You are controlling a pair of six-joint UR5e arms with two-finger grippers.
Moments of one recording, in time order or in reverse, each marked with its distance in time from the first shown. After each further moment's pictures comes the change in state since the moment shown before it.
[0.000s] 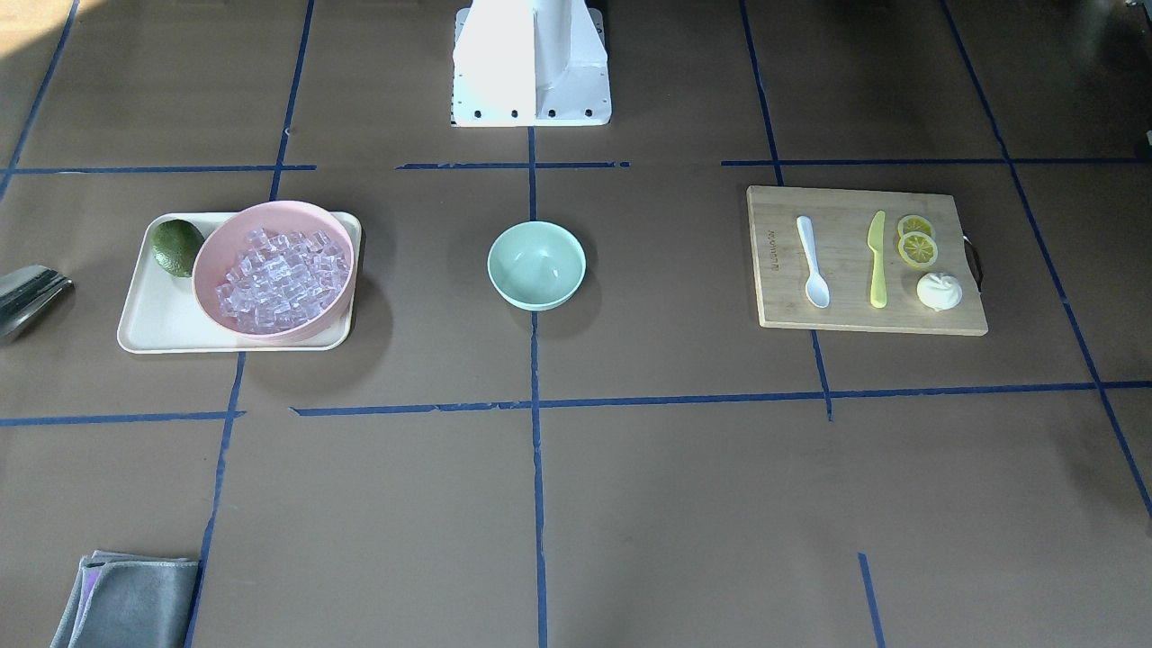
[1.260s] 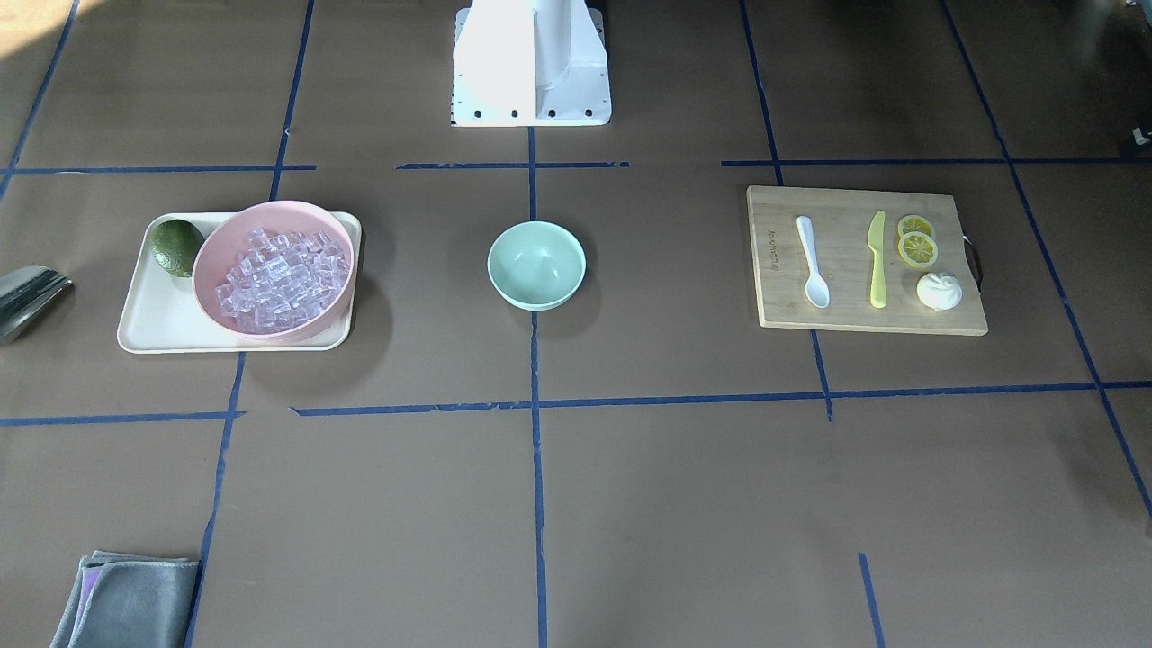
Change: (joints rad) left arm 0.027 -0.003 -0.002 -0.031 -0.114 -0.039; right arm 0.000 -0.024 0.018 0.006 -0.010 0.025
